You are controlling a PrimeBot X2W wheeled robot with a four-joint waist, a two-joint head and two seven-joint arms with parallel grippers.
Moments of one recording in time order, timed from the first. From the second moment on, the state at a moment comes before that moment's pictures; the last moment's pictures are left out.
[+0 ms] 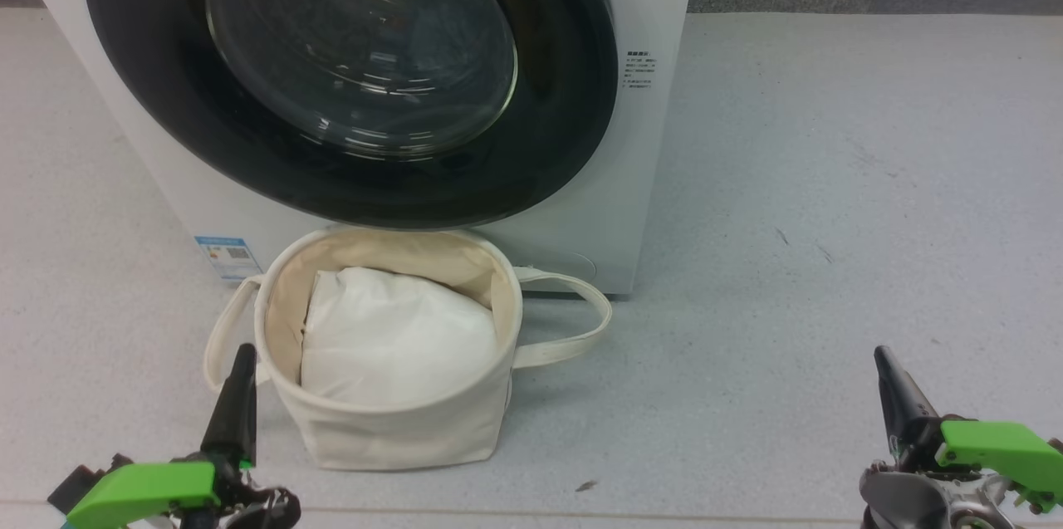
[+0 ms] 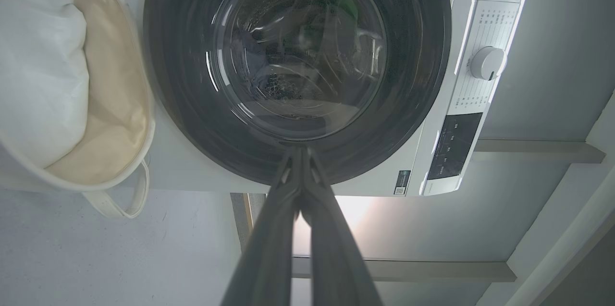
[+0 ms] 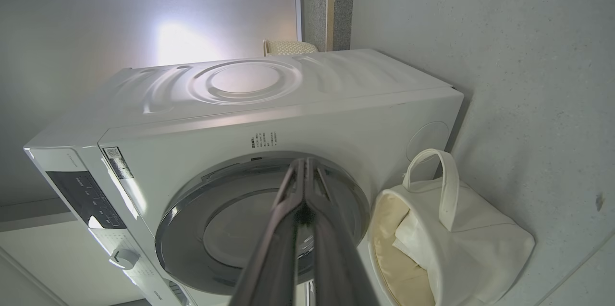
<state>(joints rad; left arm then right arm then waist) -0.08 0.04 0.08 0.21 -1.61 -0.06 0.11 -0.08 -0.08 -0.08 0.29 1.65 0.13 0.07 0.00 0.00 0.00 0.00</state>
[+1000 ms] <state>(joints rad) -0.08 0.04 0.08 0.21 -1.61 -0.06 0.11 -0.08 -0.09 -0.06 0.29 1.67 0.13 0.06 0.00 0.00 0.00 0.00</state>
